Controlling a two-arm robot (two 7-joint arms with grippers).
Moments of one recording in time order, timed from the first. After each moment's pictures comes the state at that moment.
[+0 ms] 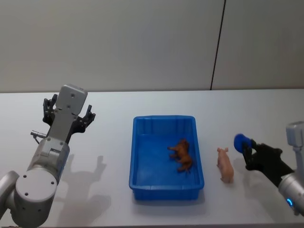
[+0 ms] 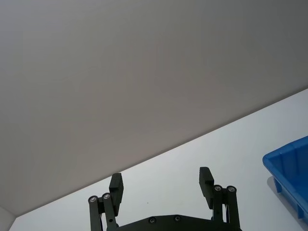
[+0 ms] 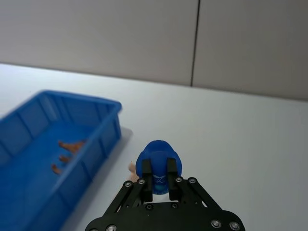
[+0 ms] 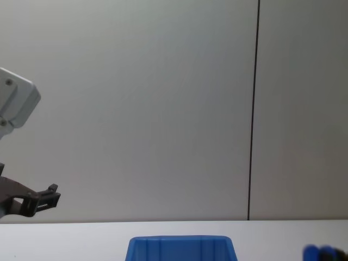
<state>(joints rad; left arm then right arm) -0.09 0.40 0.30 -1.63 -0.04 0.22 0.26 0.03 0.29 -0.22 -1.40 0.27 0.02 0.21</state>
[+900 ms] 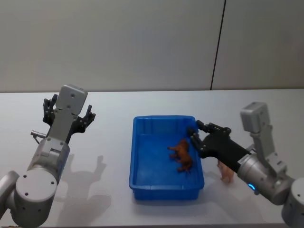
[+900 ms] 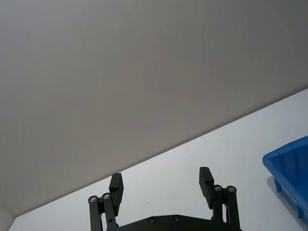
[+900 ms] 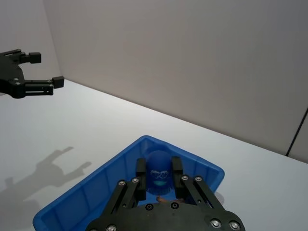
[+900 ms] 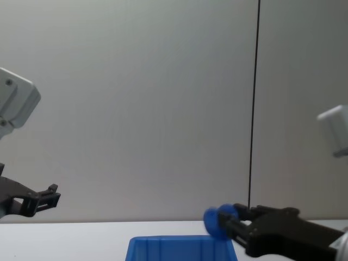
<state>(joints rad) -0.09 0.40 0.30 -1.63 -0.04 0.22 0.26 0.12 0.19 -0.31 -1.44 0.19 -0.03 0.43</state>
